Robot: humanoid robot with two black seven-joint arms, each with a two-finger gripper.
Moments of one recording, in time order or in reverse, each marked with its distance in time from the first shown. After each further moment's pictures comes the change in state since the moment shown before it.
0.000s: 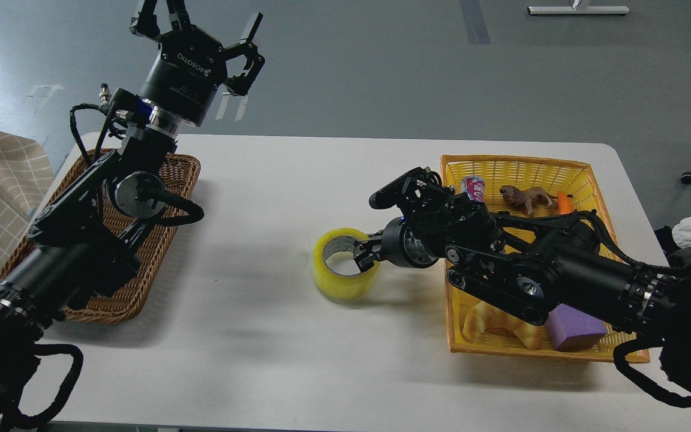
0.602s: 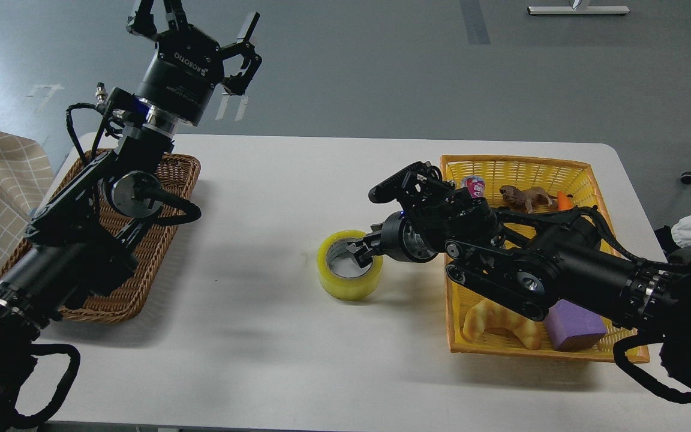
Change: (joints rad) left arm 0.000 0.009 0.000 0.000 0.000 0.000 0.000; right arm 0.026 -0.004 0.016 0.011 0.010 0.000 -0.010
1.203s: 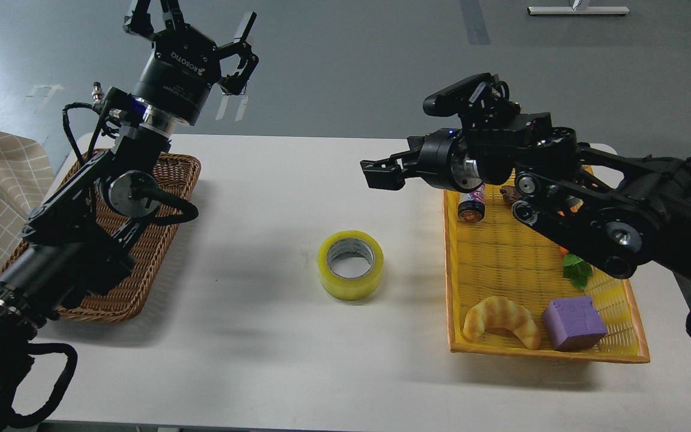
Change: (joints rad) left arm 0.000 0.021 0.001 0.005 0.000 0.000 0.005; right arm 0.008 -0.320 0.334 0.355 0.008 0.000 -0.002
